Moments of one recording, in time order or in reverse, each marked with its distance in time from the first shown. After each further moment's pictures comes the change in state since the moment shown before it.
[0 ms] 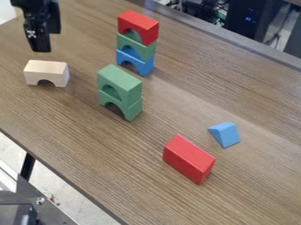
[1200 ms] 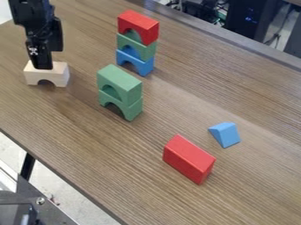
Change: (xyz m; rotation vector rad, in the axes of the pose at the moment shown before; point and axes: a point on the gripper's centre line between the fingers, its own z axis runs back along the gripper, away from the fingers) arm -0.003 0.016 -0.024 0.069 0.014 -0.019
